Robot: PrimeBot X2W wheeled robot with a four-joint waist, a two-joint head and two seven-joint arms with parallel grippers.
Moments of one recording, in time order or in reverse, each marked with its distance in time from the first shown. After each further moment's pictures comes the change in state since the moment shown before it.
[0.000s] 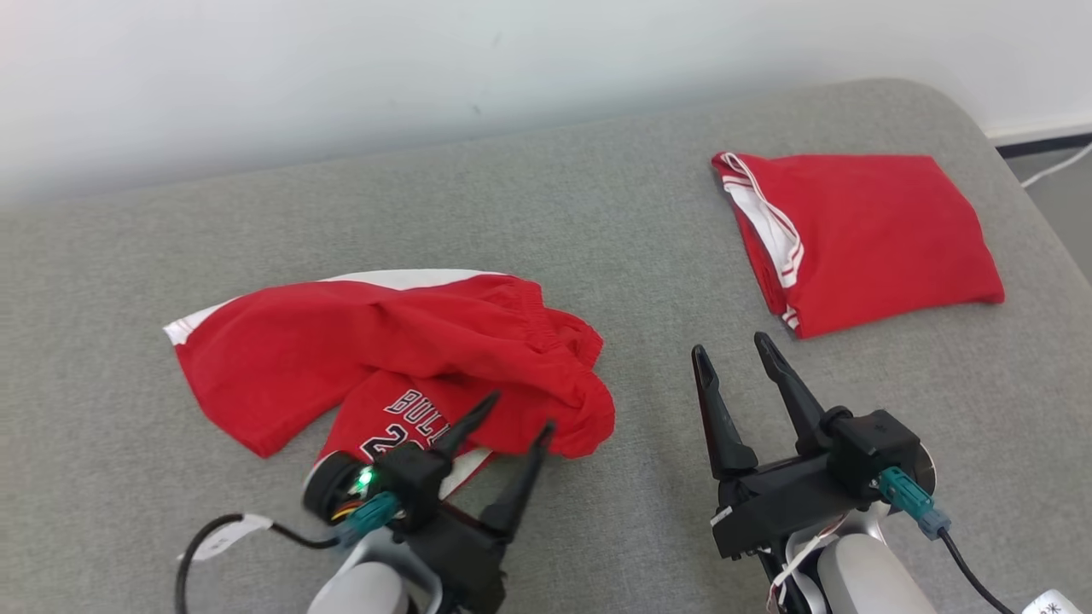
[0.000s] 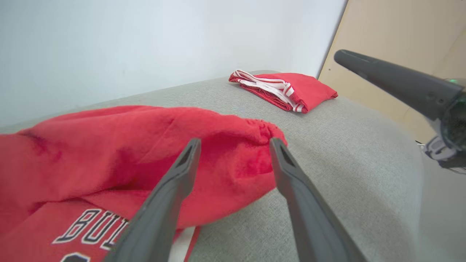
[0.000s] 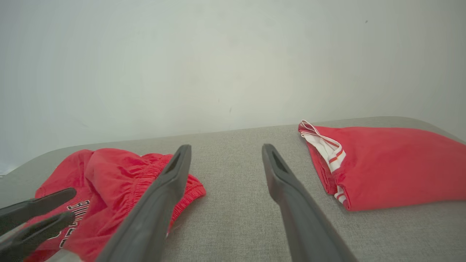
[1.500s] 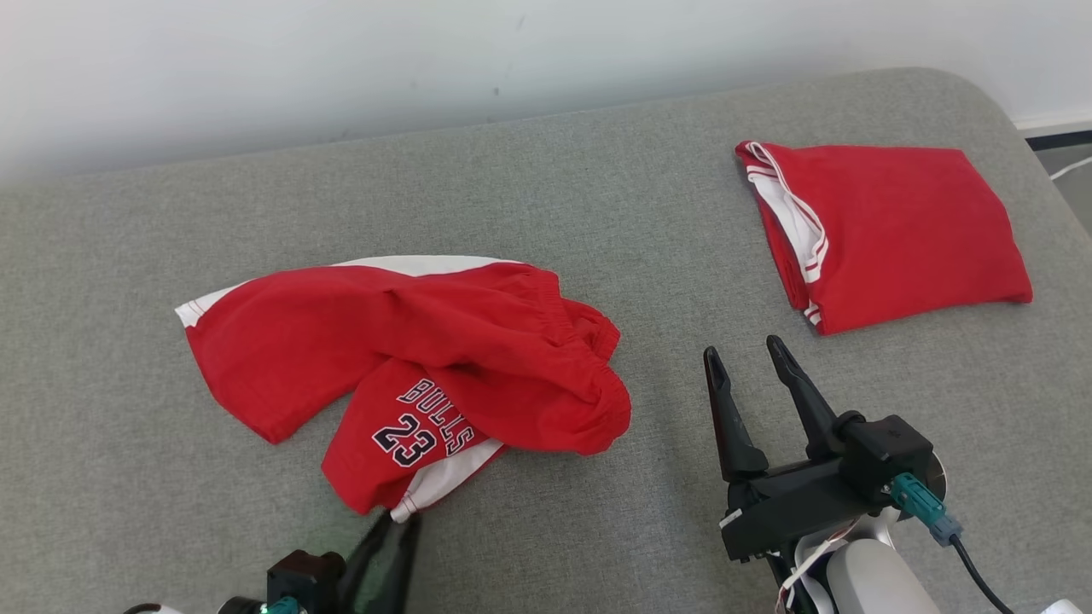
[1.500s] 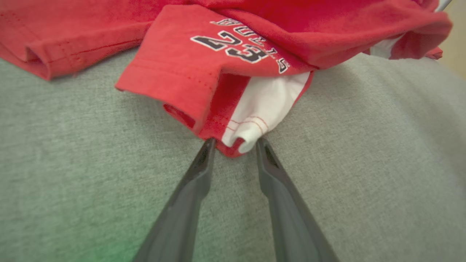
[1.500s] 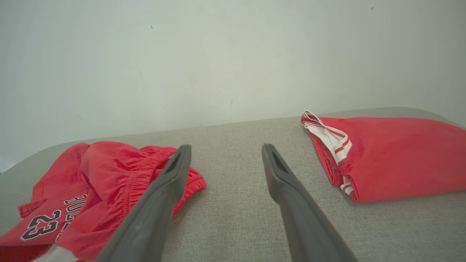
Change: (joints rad) left arm 0.220 0.078 0.111 0.061 -0.097 0.106 -0.044; right arm 0.021 0.003 -0.021 -0.019 0.000 0.000 0.001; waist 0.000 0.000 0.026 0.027
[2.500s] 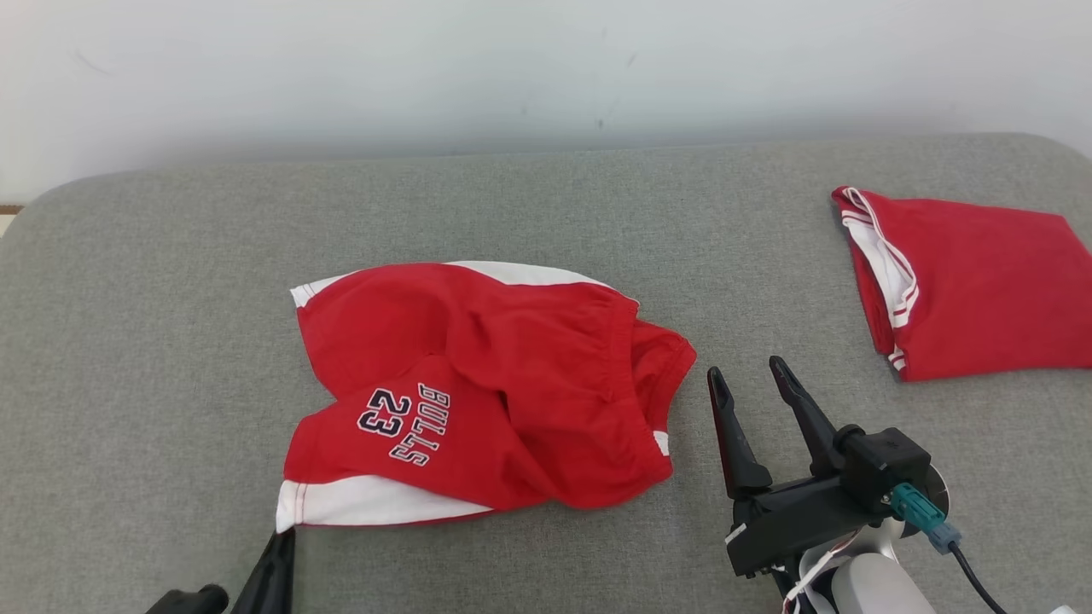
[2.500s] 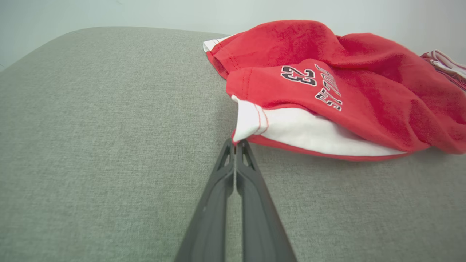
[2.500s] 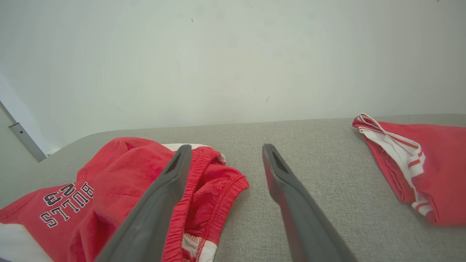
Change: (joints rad) left arm 0.136 0.090 0.170 -0.167 -0.029 0.082 -0.005; right arm 0.024 -0.009 -0.005 0.015 0.002 0.000 0.016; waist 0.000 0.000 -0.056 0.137
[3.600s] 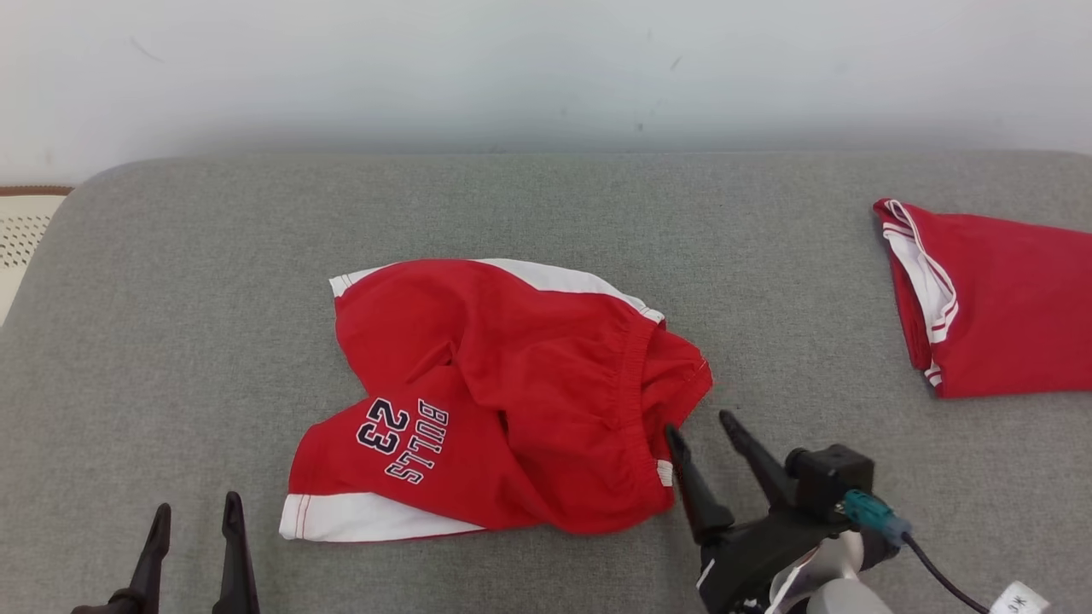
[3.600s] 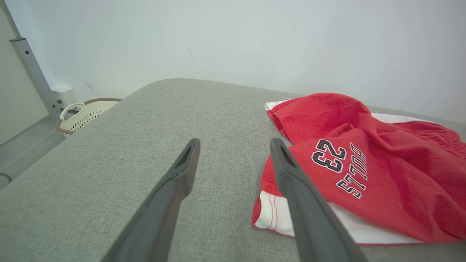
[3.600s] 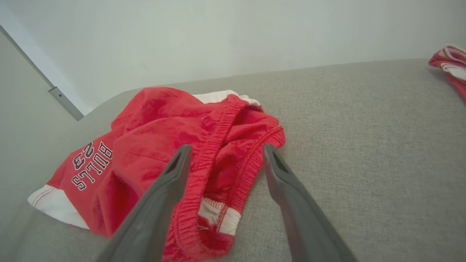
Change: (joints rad) left arm 0.104 -0.100 0.290 -0.171 0.132 0.002 -0.002; right arm 0.007 -0.026 0.108 0.062 0.120 0.000 0.107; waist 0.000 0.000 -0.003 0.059
